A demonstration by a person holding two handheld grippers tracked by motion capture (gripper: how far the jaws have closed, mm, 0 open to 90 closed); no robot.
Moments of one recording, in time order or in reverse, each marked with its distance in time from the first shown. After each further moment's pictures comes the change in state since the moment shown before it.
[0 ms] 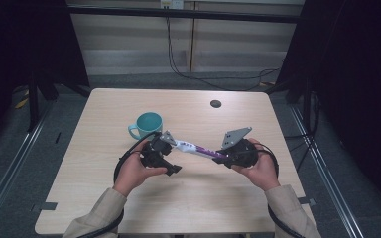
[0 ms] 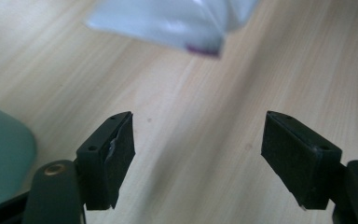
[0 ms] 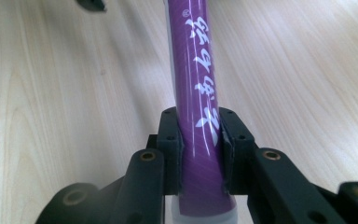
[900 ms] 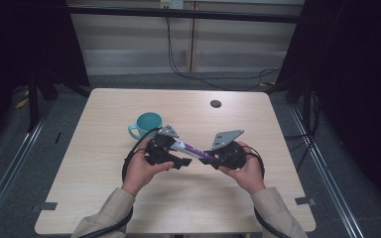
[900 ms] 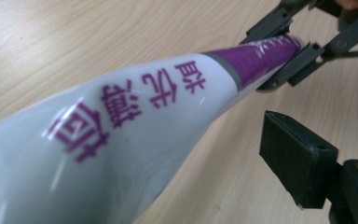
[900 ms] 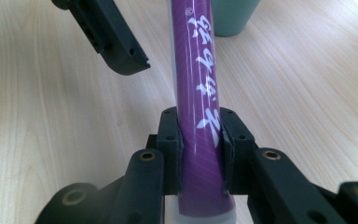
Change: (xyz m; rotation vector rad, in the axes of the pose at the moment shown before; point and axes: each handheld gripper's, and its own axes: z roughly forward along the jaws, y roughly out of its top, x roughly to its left) left arm -0.002 0.015 -0.003 -0.217 -0.064 -0.129; right arm 0.013 0.013 0.023 -0.128 0.026 0.050
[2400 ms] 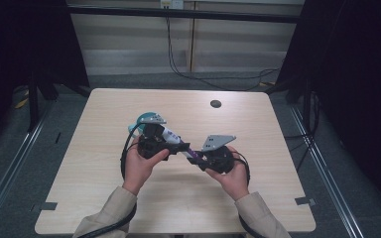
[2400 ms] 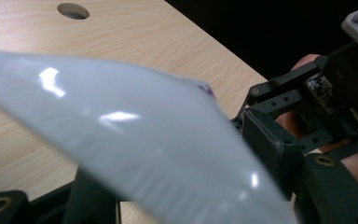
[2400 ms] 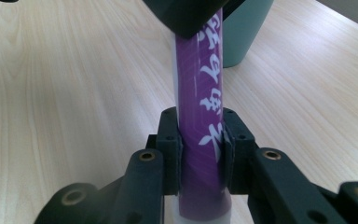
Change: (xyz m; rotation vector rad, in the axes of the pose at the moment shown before) left arm 0.007 0.007 -0.025 -0.209 -0.051 -0.207; right arm 0.019 0.006 0.027 -0.121 -0.049 0.089
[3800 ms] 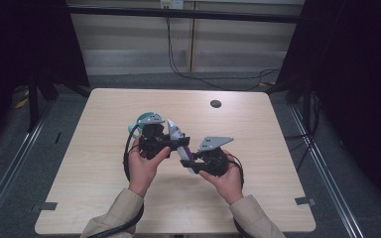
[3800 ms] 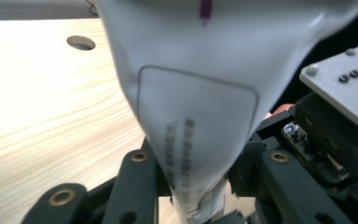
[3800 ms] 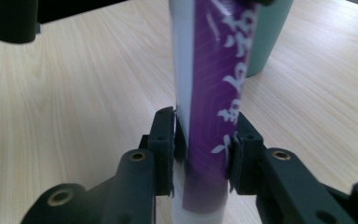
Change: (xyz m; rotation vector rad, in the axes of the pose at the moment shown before) left arm -0.011 0.001 -0.004 -0.115 0.022 -0.010; right arm 0.012 0.001 0.012 -0.055 0.047 0.111
